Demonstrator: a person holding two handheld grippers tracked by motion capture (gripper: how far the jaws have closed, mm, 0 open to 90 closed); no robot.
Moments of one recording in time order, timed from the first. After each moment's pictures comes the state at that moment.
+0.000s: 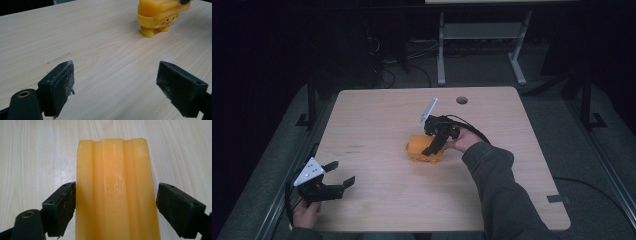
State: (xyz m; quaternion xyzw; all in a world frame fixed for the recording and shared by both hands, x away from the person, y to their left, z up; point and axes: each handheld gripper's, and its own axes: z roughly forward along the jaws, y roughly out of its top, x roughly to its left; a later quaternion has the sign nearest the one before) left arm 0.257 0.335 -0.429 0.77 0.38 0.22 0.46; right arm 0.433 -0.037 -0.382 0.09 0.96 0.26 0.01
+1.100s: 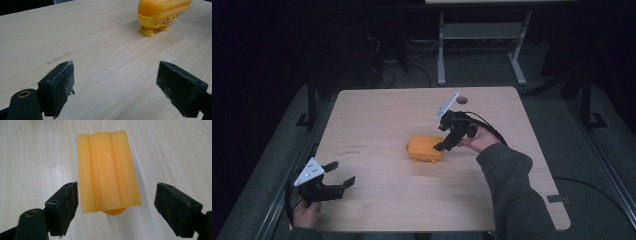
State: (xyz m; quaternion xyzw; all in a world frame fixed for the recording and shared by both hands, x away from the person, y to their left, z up) left arm 0.257 0.335 -0.430 0.77 0.38 0.22 0.46; right arm 0.420 -0.081 -0.356 0.12 0.95 0.29 0.04
